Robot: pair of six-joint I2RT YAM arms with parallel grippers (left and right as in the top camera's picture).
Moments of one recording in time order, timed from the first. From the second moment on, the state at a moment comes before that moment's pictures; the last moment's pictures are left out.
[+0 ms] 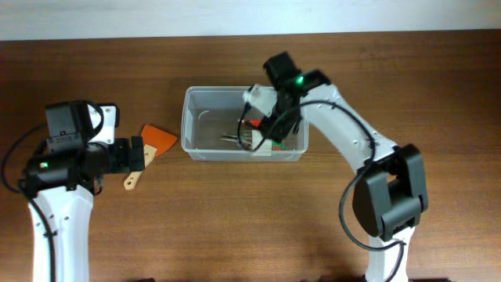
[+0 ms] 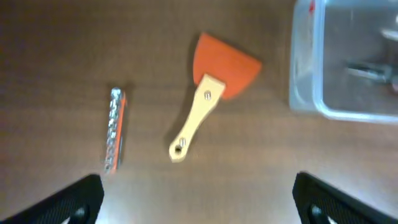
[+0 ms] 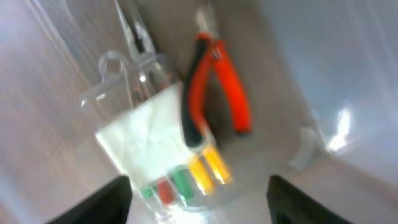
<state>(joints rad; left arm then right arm) 0.19 1.27 1.26 -1.05 0.03 0.15 0.41 2.08 1.82 -1.04 -0.16 -0.57</state>
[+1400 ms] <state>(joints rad) 0.11 1.75 1.15 -0.84 0.00 0.47 -0.11 2.00 2.50 -1.46 0.00 -0.18</state>
